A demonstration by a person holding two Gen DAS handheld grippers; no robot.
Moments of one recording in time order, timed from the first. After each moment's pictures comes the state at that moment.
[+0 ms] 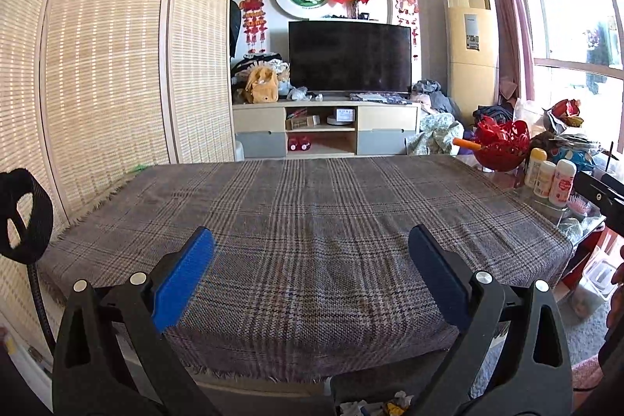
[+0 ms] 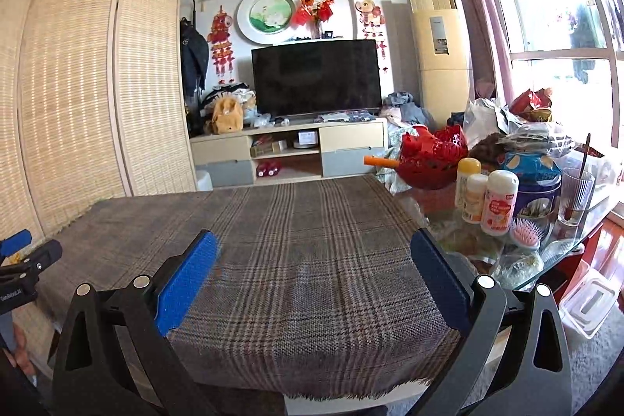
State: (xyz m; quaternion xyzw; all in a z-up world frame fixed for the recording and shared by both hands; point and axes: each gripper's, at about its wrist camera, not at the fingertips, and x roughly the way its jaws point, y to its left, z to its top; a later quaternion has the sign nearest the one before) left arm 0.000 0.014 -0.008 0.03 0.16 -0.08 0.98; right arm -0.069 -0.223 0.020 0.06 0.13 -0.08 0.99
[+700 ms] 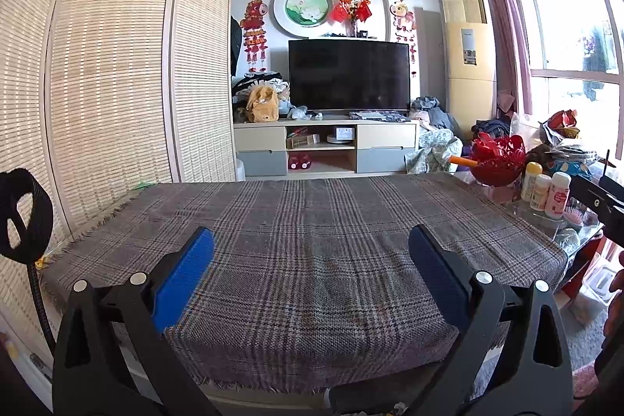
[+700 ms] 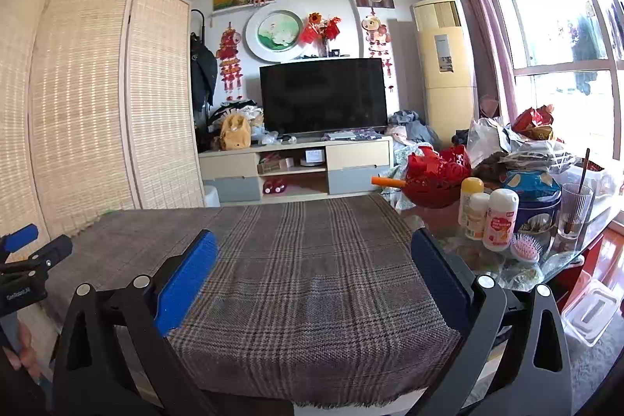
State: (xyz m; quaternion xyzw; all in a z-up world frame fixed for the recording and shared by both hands) left arm -0.015 0.012 0.004 0.03 0.13 -0.07 0.99; right arm -0.081 -0.210 0.031 0.06 0.10 -0.08 0.99
